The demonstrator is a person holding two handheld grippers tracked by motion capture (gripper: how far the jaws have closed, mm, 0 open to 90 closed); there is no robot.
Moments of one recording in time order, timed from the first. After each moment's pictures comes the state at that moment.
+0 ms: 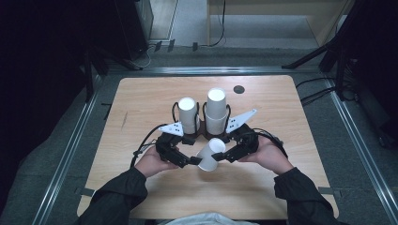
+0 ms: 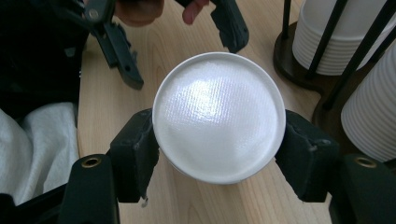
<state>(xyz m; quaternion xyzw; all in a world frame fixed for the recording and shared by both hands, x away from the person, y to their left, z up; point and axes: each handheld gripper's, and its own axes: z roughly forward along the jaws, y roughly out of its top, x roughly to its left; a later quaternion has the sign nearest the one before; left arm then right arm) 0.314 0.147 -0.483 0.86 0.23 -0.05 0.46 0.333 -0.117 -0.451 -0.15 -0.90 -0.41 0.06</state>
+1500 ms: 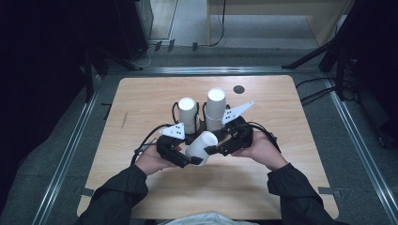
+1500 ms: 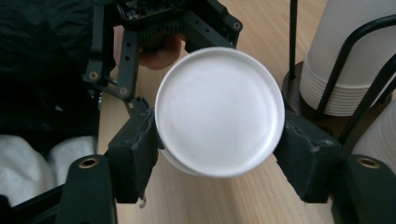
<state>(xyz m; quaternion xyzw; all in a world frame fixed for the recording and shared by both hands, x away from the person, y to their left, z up) 0.313 0.145 -0.477 0.87 0.17 -0.02 0.46 0.340 -0.102 -0.433 -0.15 -0.88 -0.44 0.08</state>
